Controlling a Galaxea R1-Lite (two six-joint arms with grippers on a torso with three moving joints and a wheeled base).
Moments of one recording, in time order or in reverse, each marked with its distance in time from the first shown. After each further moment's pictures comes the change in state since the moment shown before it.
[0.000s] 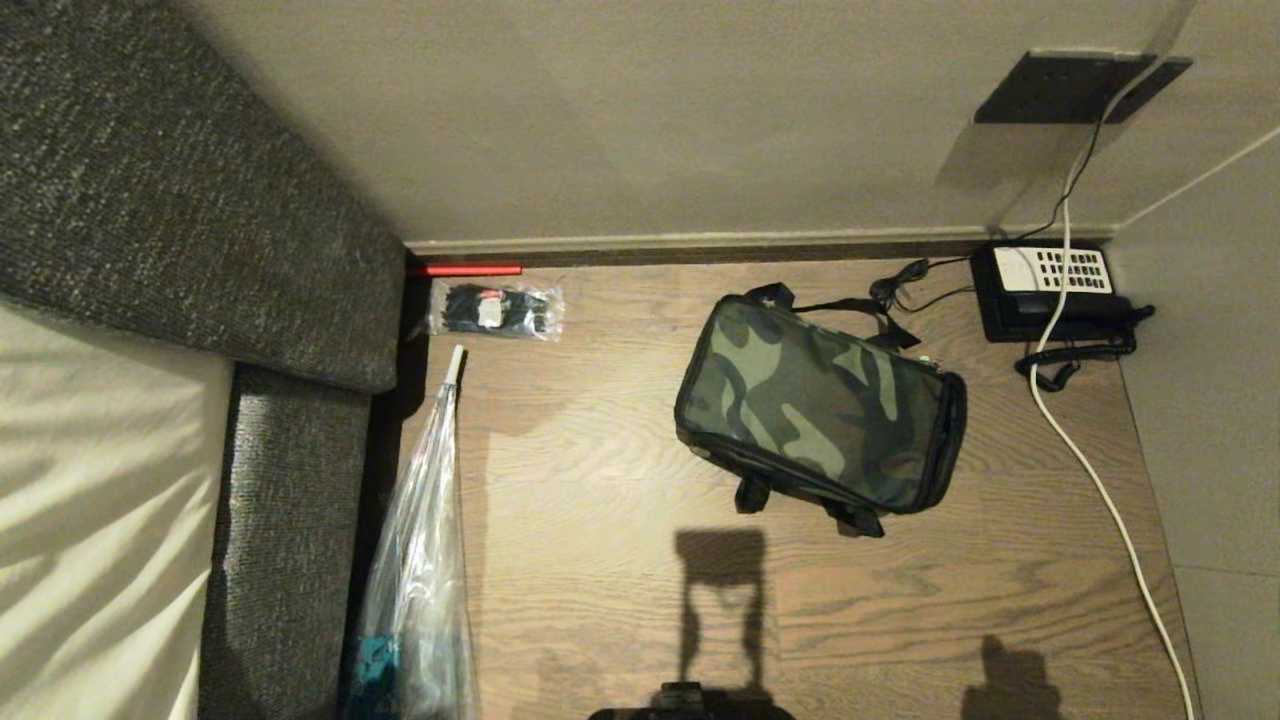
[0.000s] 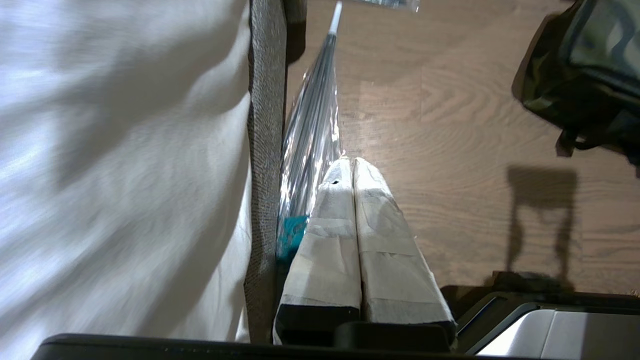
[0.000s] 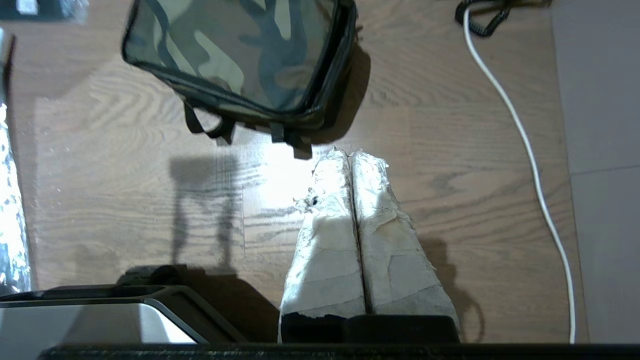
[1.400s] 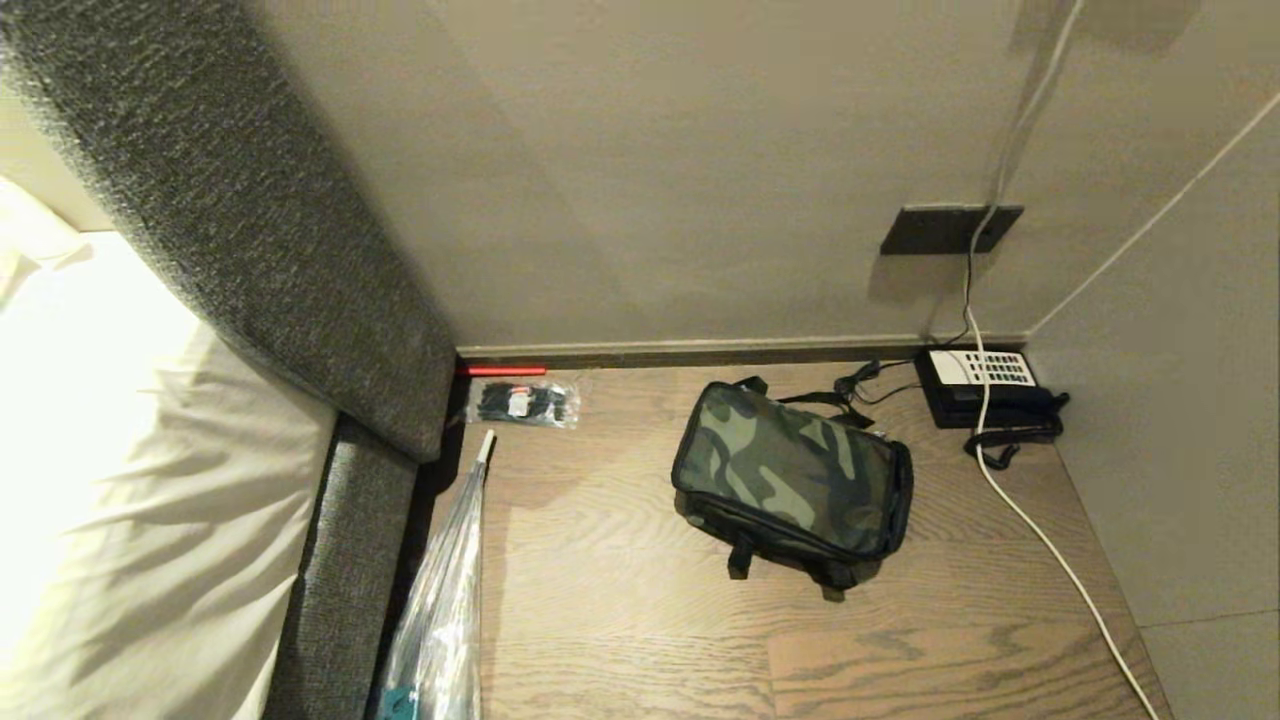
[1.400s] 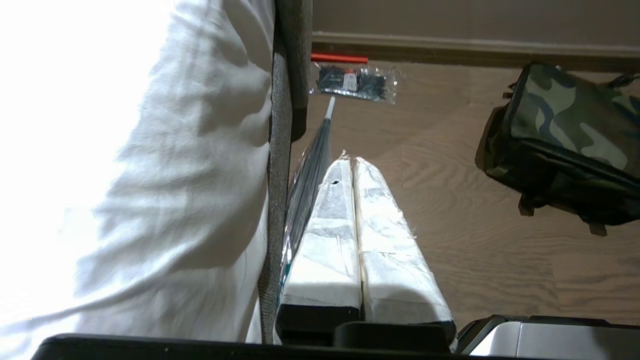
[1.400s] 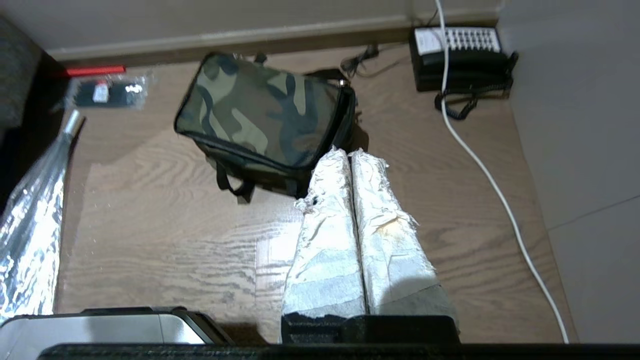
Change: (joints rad) left arm 0.001 0.000 0.000 0.000 0.000 0.000; right arm 0.000 0.000 0.000 0.000 0.000 0.000
